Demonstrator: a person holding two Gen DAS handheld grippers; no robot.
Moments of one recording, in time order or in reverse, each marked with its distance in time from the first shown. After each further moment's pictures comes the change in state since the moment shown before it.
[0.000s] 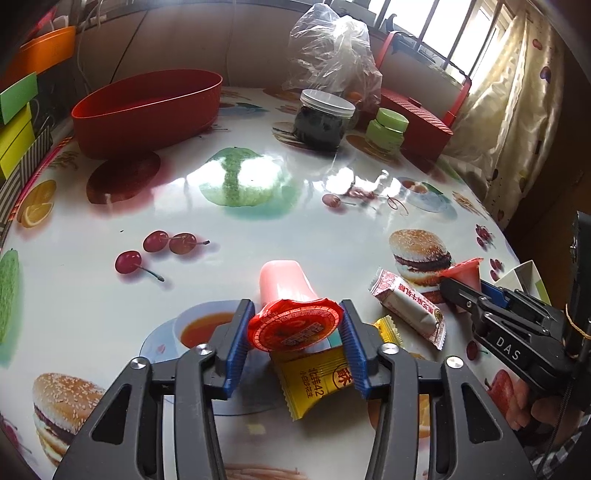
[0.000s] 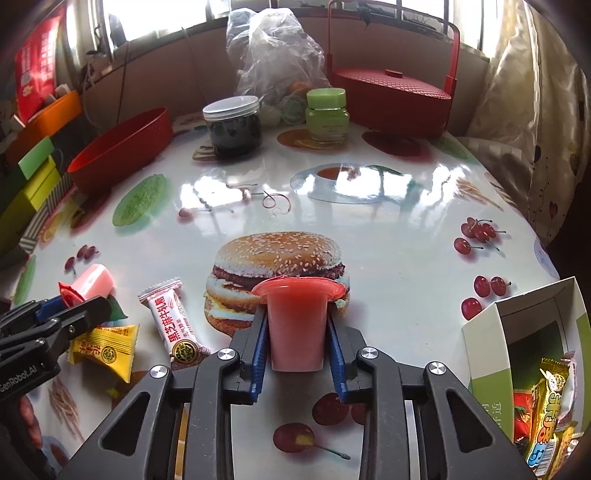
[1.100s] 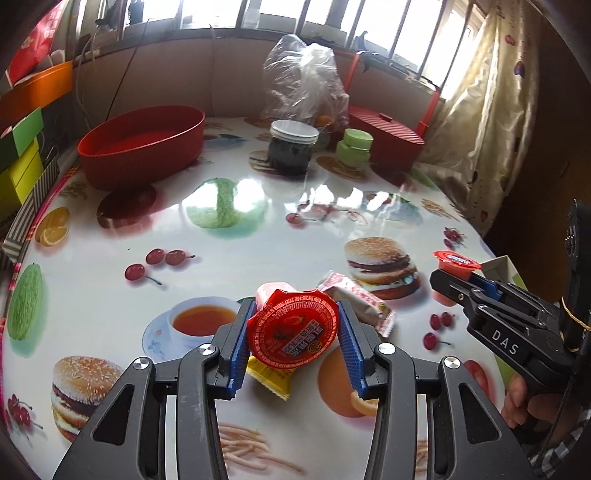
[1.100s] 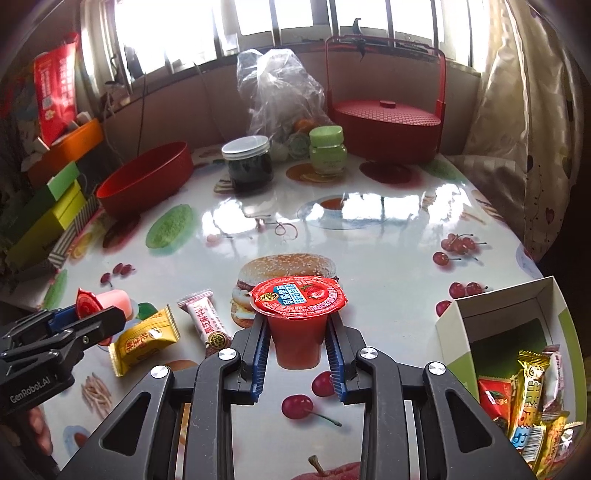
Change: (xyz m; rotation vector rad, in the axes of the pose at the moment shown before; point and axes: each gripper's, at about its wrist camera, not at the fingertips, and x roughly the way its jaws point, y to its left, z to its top) left arm -0.044 -0.035 -0.007 0.064 -0.077 -0.009; right arm -0.048 -0.006 -0.005 0.020 -0.104 0.058
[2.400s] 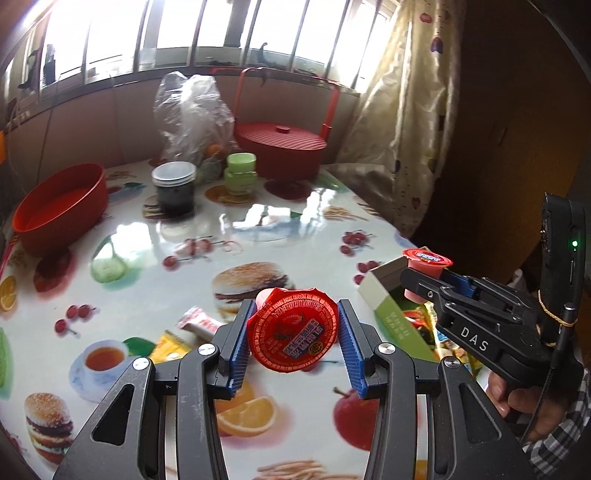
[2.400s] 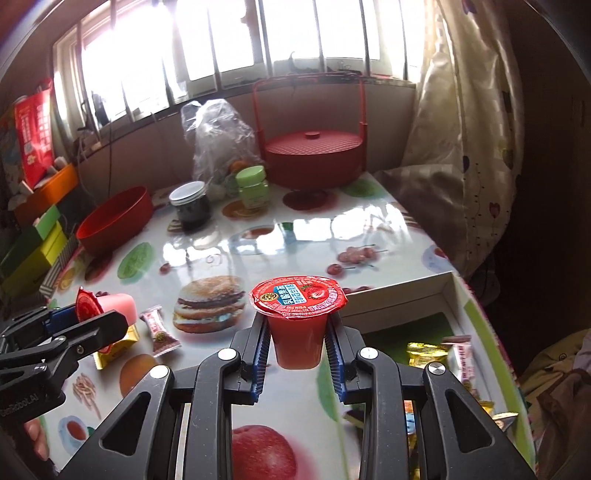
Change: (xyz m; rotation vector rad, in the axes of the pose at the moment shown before) left arm -0.016 -0.107 0.013 0.179 -0.041 -0.178; right arm -0.073 -0.075 -0.009 0.095 -0.099 -0.105
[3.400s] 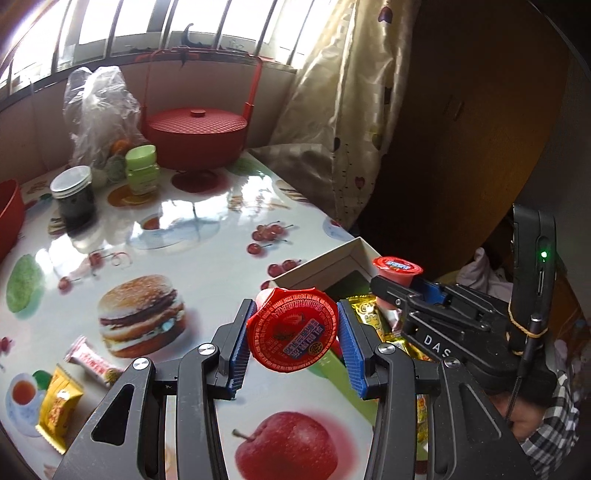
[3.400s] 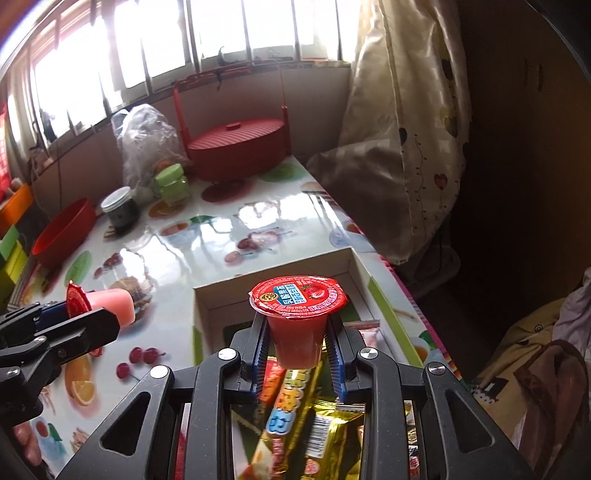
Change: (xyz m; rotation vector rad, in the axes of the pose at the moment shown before) left arm 0.057 -0.072 0.017 0.077 0.074 -0.188; right arm 0.002 -0.086 -0.014 0.102 0.039 -0.131
